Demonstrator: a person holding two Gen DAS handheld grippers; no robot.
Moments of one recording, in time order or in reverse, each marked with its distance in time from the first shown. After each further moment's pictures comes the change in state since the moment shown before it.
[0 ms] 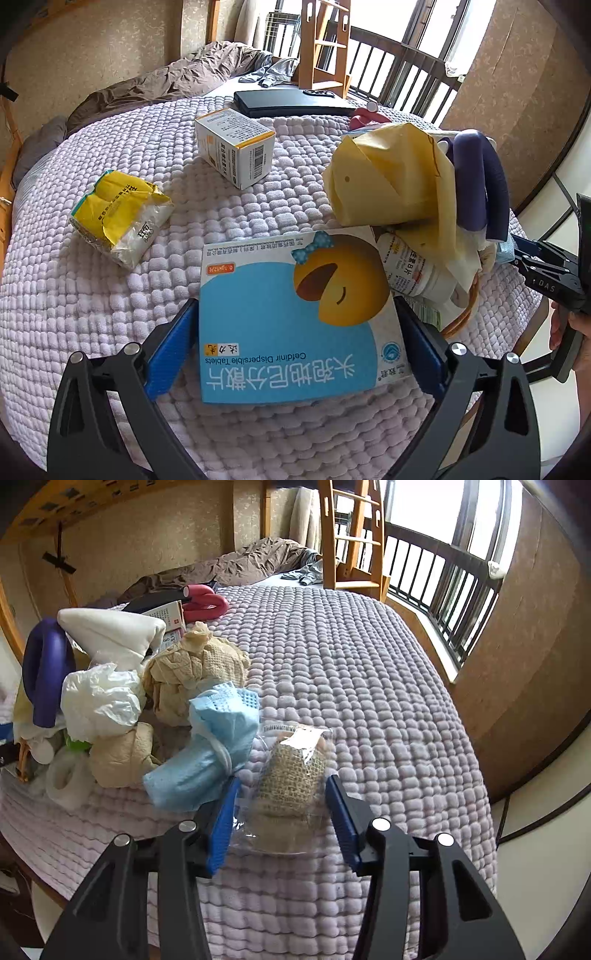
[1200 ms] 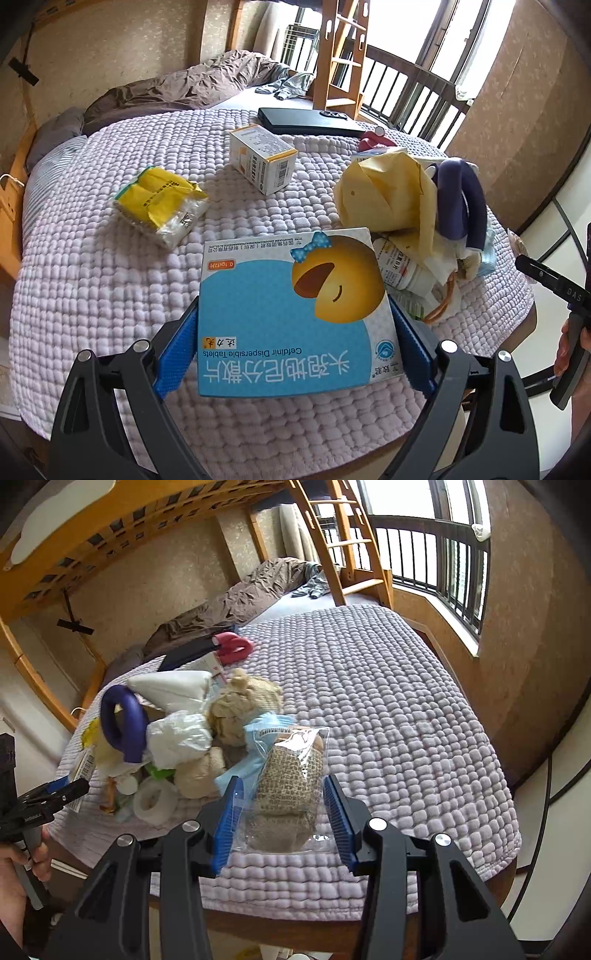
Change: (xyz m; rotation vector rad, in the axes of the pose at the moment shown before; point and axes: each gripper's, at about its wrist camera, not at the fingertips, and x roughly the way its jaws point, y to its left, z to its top) left arm -0.047 0.011 -0.014 -0.077 -0.058 0.013; right arm -0.058 -0.011 -0.015 0.165 -0.082 0.205
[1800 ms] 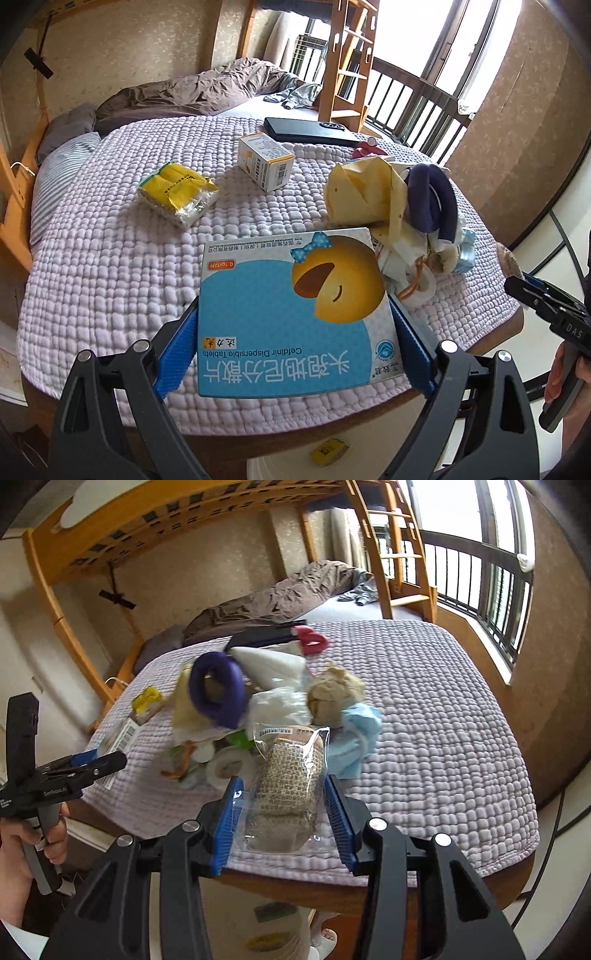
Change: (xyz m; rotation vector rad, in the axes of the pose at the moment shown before) left arm -0.036 -0.009 -0.020 -0.047 -0.038 0.004; right arm -0.024 0.061 -0.023 -0.150 0.007 0.097
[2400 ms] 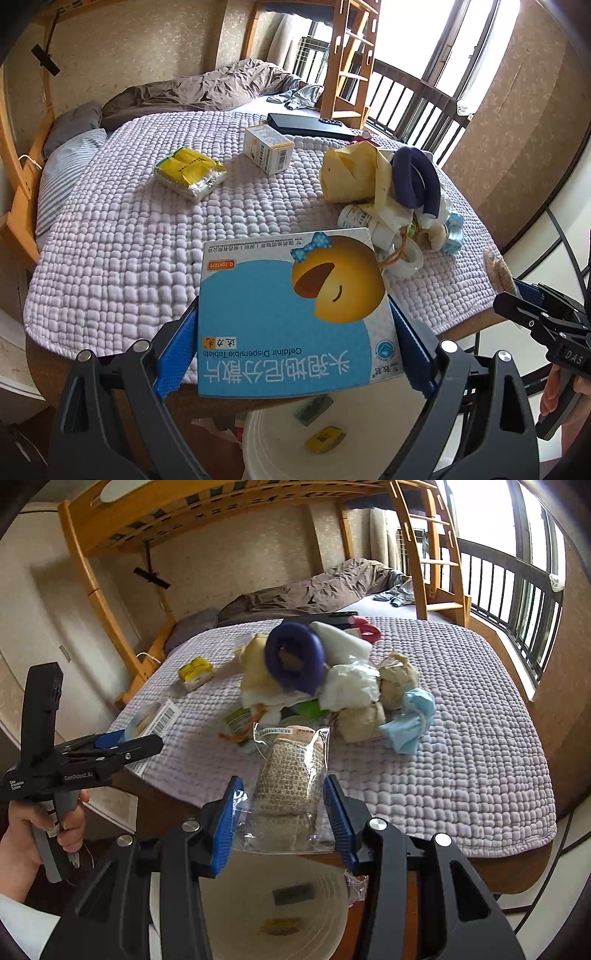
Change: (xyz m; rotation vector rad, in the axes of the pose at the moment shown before) left arm -0.022 -0.003 -0.026 -0.003 -0.007 0.012; right arm -0.013 0.046 -0.027 -0.094 0.035 0.079
